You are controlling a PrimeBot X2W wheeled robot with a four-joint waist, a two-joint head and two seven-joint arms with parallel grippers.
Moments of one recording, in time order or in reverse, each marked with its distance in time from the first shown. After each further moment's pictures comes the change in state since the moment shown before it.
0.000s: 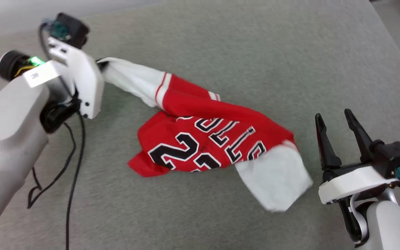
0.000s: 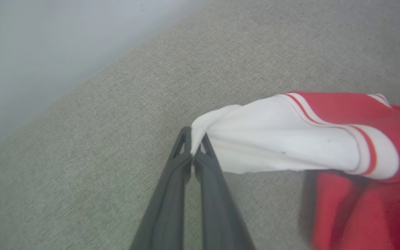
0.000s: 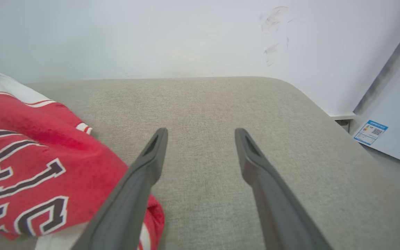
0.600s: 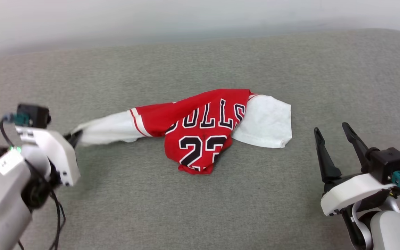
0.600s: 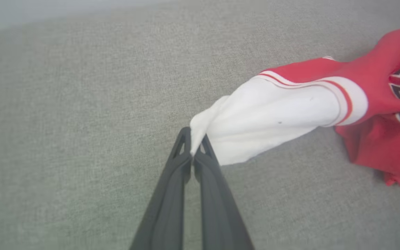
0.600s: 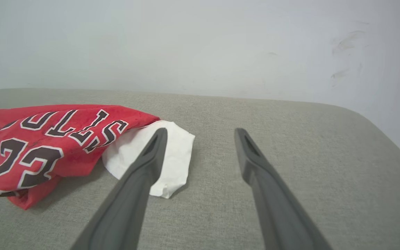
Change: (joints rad) left arm 0.381 0.126 0.108 -0.070 -0.171 0.095 -0.212; right arm 0.059 -0.024 0.009 -0.055 -0.012 0.000 0.105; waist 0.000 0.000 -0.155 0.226
